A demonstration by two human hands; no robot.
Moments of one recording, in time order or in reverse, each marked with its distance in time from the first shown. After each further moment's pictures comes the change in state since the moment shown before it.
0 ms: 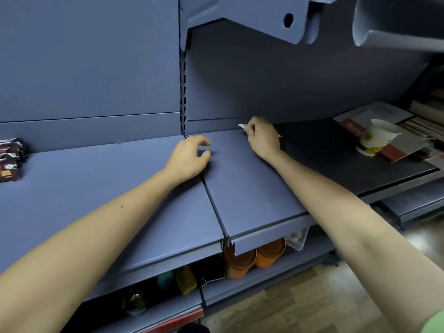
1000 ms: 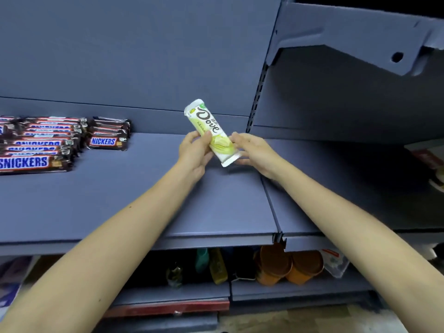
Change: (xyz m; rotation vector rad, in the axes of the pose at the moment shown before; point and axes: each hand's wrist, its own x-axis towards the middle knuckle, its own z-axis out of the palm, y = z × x) left_hand -0.061 -0.033 -0.075 -1.358 0.470 -0.490; right_hand -0.067 -0.159 0.008 0.917 -0.714 0.120
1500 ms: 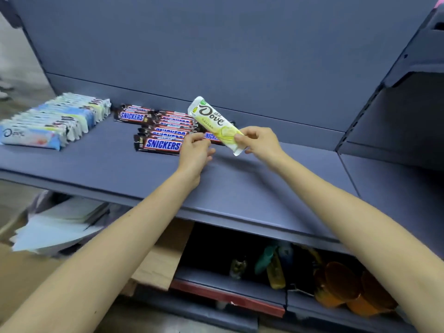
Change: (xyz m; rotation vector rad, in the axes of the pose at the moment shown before) left_hand -0.053 0.102 -0.185 0.292 0.325 0.209; right_hand 0.031 -0.061 0.199 -0.304 -0.005 -0.266
